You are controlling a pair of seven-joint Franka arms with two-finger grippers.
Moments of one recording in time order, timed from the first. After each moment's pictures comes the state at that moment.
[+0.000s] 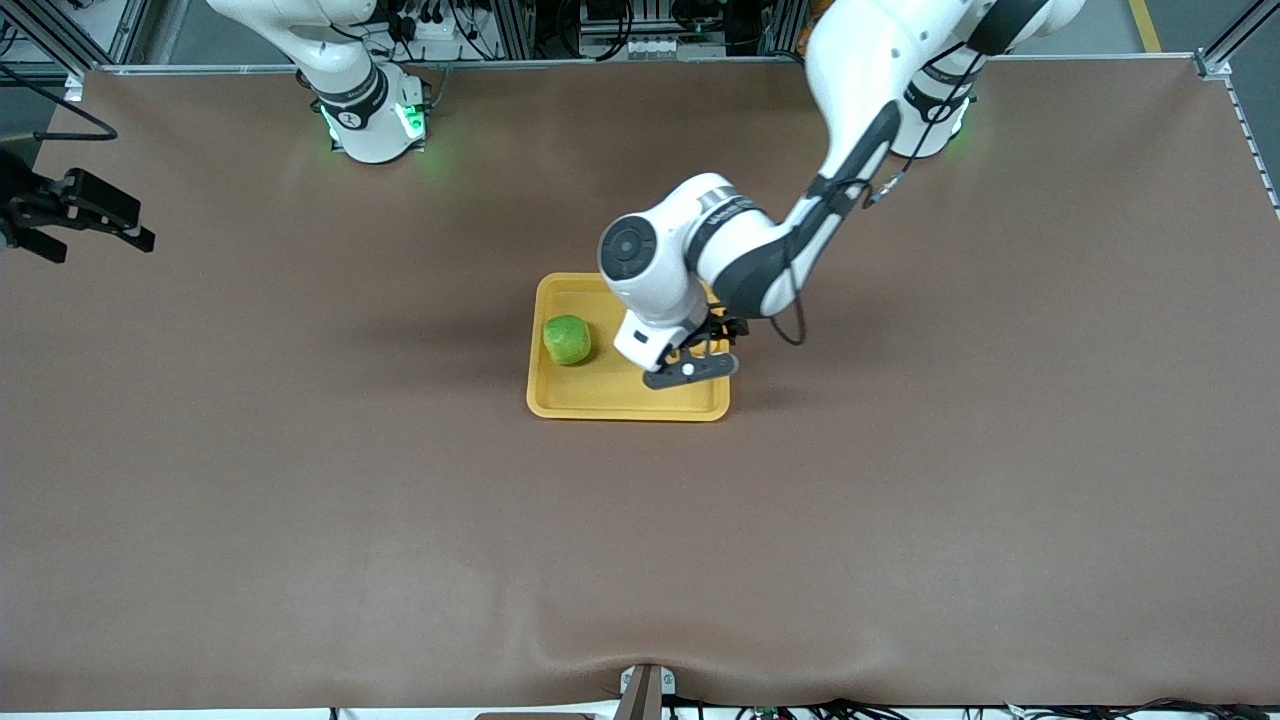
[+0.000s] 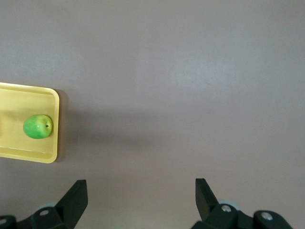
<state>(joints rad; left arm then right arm) -0.58 0.67 -0.23 -1.36 0.31 1.79 -1.04 -0.08 -0.02 0.02 -1.54 0.07 1.50 -0.16</state>
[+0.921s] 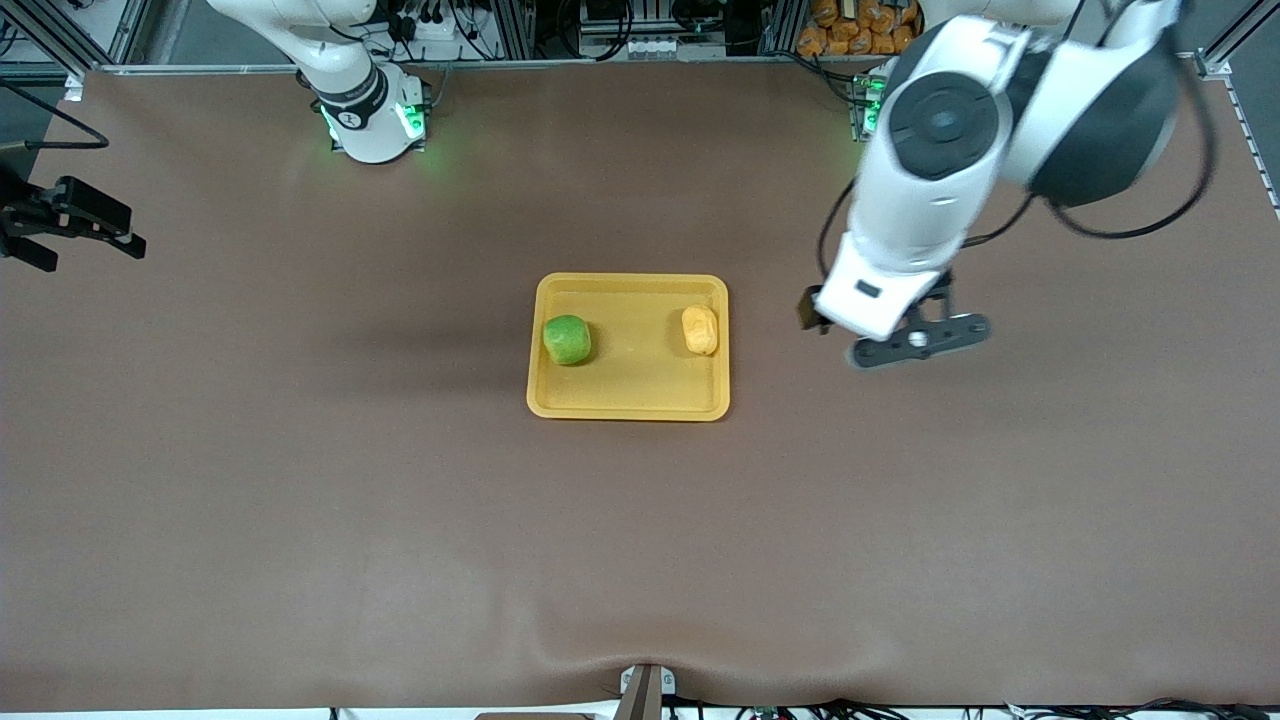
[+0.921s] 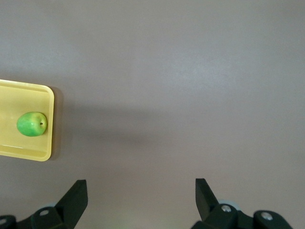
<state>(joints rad) -0.29 0.29 -0.23 -1.36 0.20 1.54 -0.66 -0.09 -0.02 0.02 -1.54 0.06 1.49 -0.18</state>
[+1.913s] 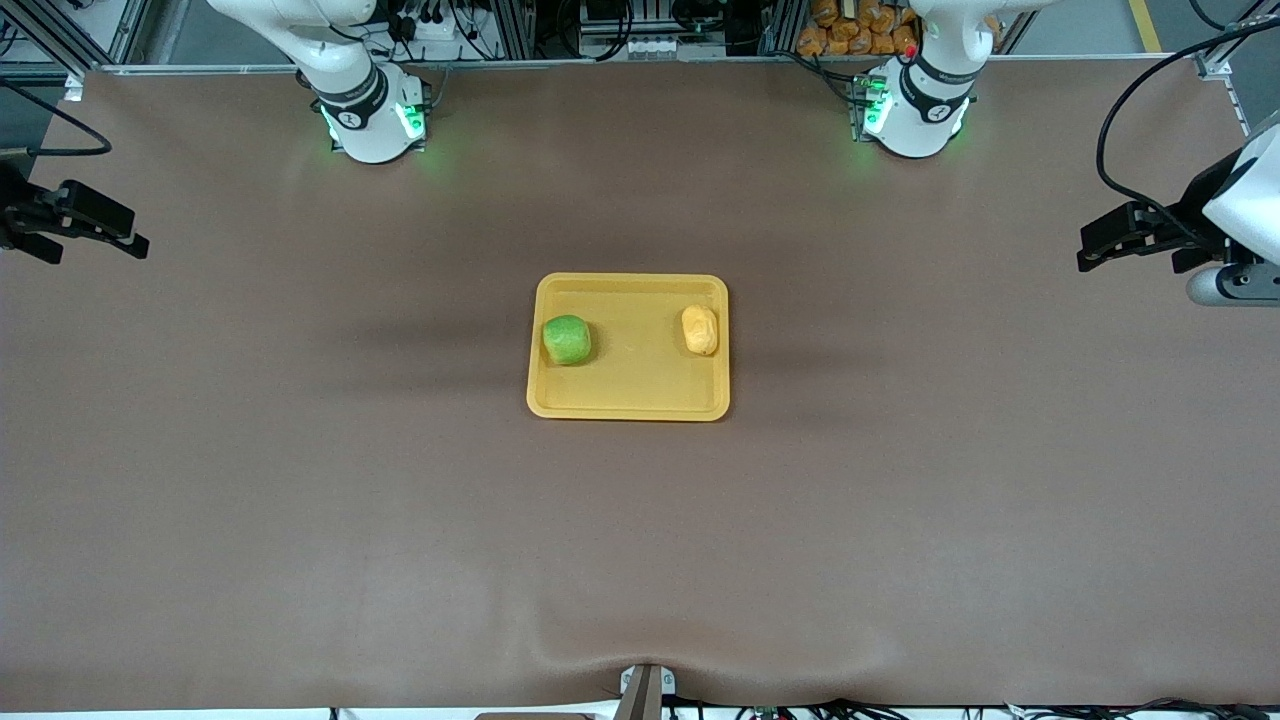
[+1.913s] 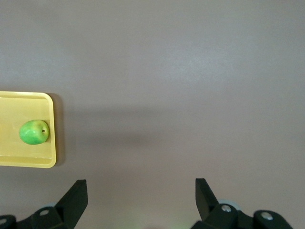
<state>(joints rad) 0.11 0.10 -0.23 -1.40 0.07 1.44 -0.06 -0.09 -0.02 0.02 -1.54 0.06 1.48 -0.07</state>
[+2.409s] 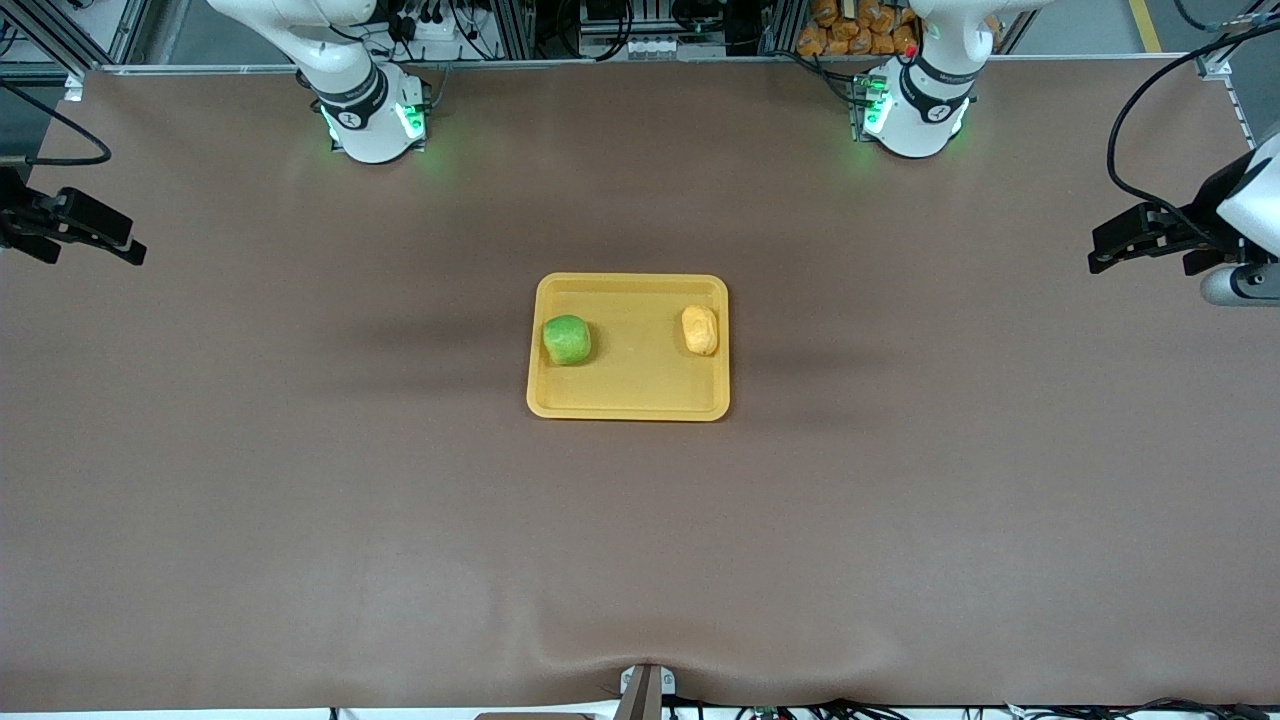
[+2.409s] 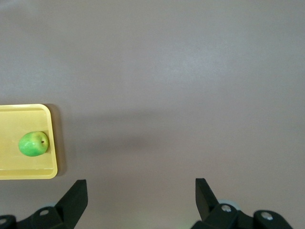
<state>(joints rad) 0.13 0.07 -0.23 -1.45 0.07 1.48 -0.03 -0.09 -0.02 0.03 -1.54 0.05 1.49 0.00</state>
